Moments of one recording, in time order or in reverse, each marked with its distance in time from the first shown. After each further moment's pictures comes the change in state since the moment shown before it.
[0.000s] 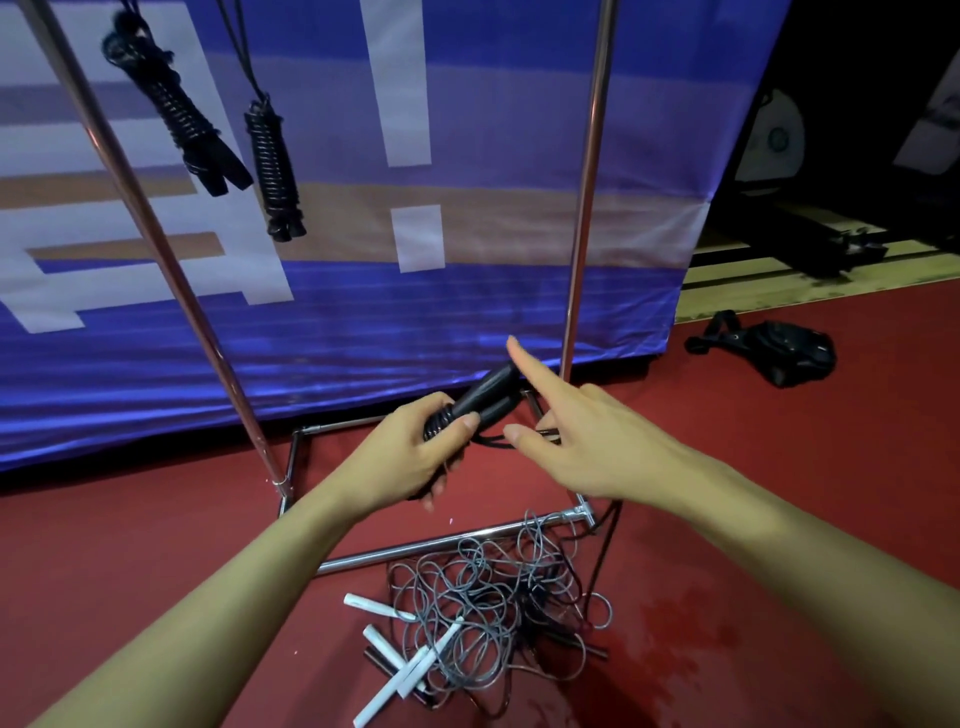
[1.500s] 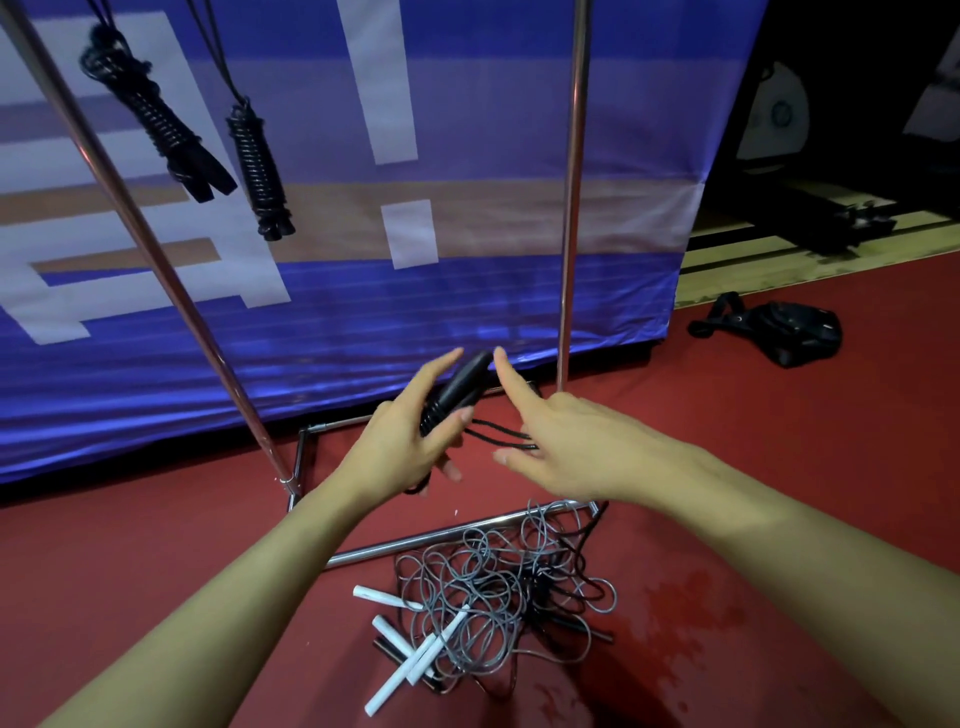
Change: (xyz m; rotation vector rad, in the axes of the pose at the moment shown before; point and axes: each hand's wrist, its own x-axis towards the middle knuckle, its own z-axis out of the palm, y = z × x) left_hand -0.003 0.010 0.009 0.117 0.089 0.123; right_hand -0.003 0.011 0.009 -0.251 -0.144 -0.005
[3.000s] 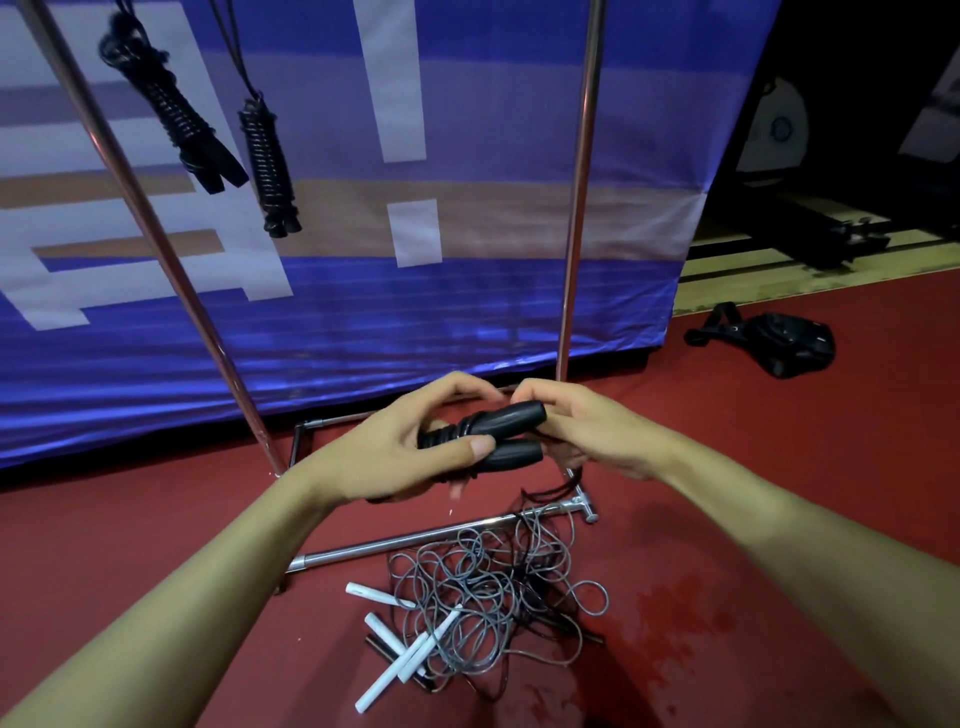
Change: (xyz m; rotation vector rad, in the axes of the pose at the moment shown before) left_hand -0.015 0.023 -0.030 -0.165 -0.394 0.087; right_hand 0.011 0.034 0.014 1.129 -0.108 -0.098
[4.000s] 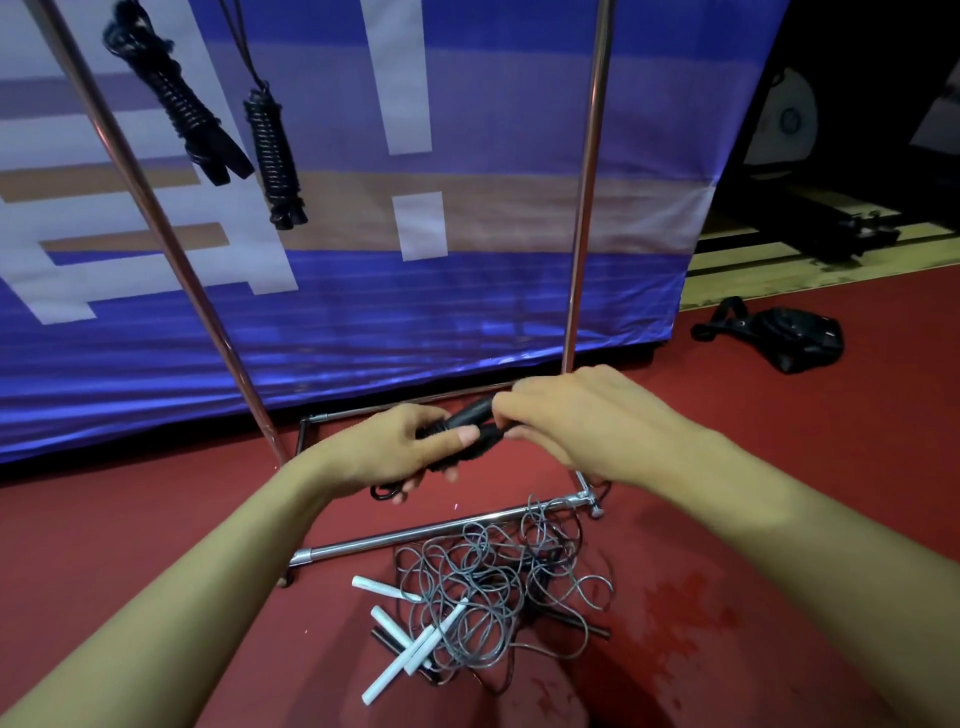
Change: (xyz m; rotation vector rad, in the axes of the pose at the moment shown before) left_hand 0.009 -0.029 -0.005 0.110 0.038 -0.377; right_hand -0.009 -0.045 0.023 -1.520 0.109 -0.372
